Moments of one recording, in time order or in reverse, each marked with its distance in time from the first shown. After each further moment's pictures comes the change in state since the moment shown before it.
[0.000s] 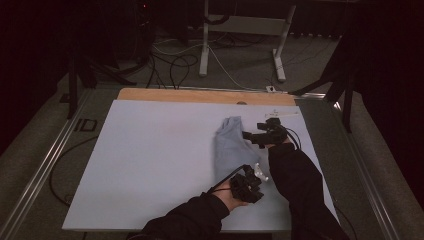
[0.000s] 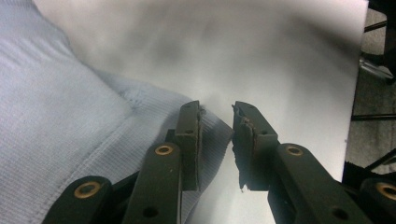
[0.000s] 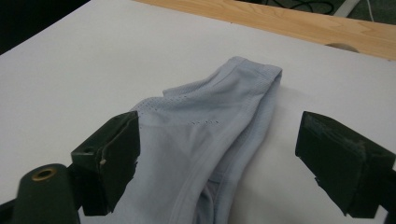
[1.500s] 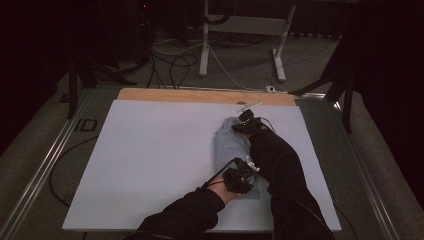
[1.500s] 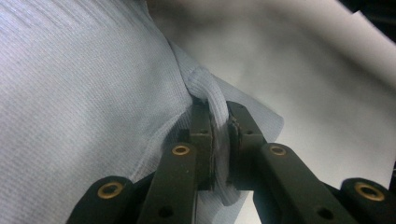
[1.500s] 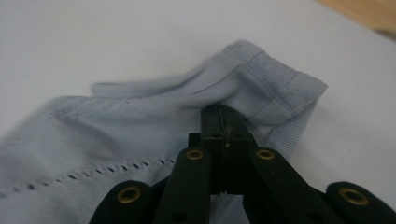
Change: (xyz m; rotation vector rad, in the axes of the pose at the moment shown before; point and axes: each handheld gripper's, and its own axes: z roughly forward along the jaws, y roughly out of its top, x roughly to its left) left arm 0.027 -0.005 0.001 0.068 0.057 -0.132; right arm -0.013 0.014 0.105 0.296 -0.072 -0.158
